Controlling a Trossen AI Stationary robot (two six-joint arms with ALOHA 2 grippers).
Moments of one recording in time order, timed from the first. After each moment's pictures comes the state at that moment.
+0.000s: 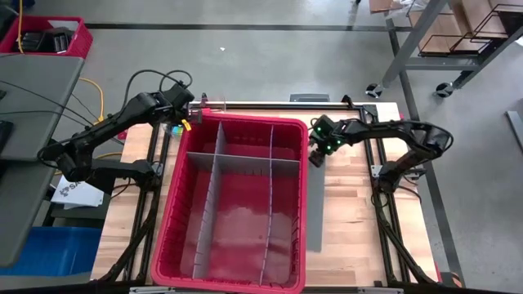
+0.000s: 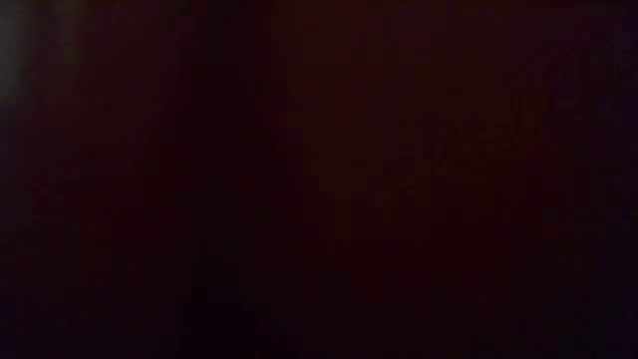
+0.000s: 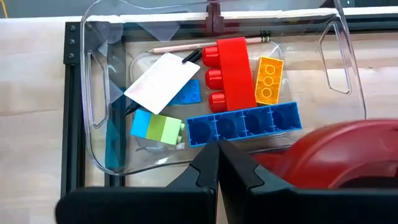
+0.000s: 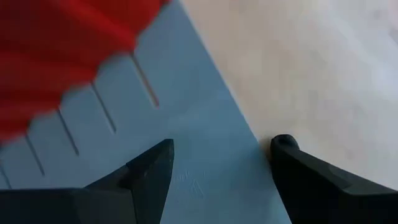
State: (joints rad) left arm 0.73 1.14 1.07 -1.10 -0.34 -0.72; right arm -0.57 1.55 0.65 -0.38 -0.21 0.09
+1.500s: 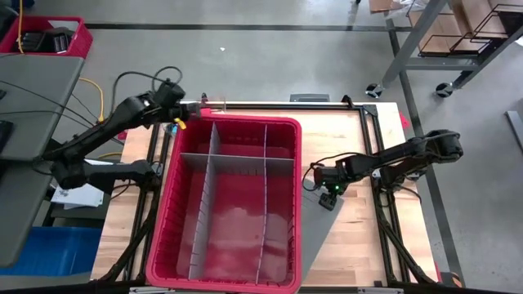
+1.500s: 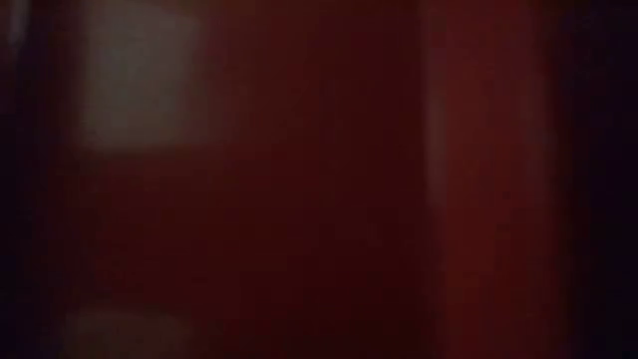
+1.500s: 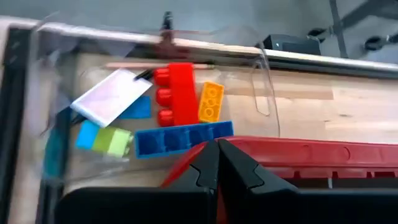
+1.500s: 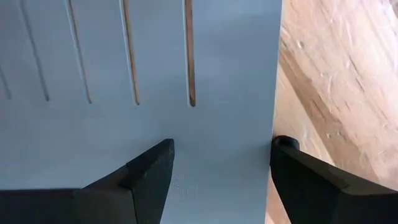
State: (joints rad) left arm 0.72 1.04 1.06 -0.97 -0.25 -0.80; right arm 0.08 1.41 0.56 -0.60 -0.19 0.65
